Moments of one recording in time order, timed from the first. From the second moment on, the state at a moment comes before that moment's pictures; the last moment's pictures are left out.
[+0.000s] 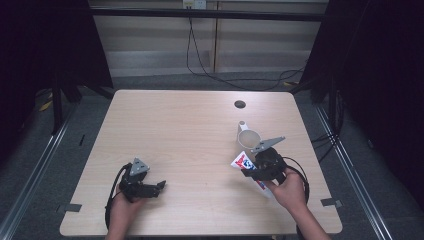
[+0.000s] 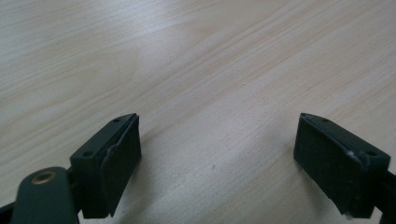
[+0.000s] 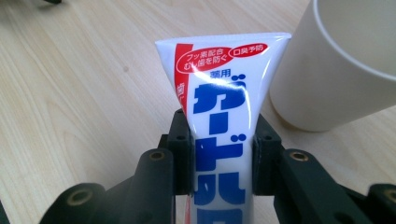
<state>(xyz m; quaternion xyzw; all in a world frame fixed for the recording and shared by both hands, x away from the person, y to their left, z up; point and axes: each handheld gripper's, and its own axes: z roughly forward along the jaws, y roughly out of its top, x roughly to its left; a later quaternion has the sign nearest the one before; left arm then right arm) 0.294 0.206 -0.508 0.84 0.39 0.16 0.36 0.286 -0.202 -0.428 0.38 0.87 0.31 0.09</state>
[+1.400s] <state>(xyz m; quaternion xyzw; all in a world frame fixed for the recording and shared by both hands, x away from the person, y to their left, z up) 0.294 0.207 -0.508 0.84 0.39 0.16 0.36 0.294 -0.211 -0.386 0.38 0.81 0.43 0.12</state>
